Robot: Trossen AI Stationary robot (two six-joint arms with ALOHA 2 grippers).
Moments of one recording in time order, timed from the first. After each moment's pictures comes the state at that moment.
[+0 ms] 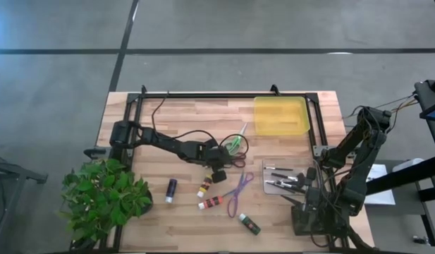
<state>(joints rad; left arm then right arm) -0.03 2.00 1.17 -0.22 -0.16 -0.25 1.19 1.29 0.79 -0.66 1.33 1.04</state>
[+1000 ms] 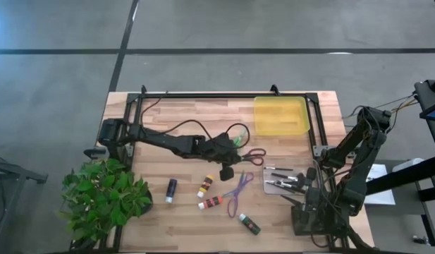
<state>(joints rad) -0.04 1.88 1.22 0.02 -0.06 -0.13 1.19 1.29 0.78 -0.65 1.33 1.02</state>
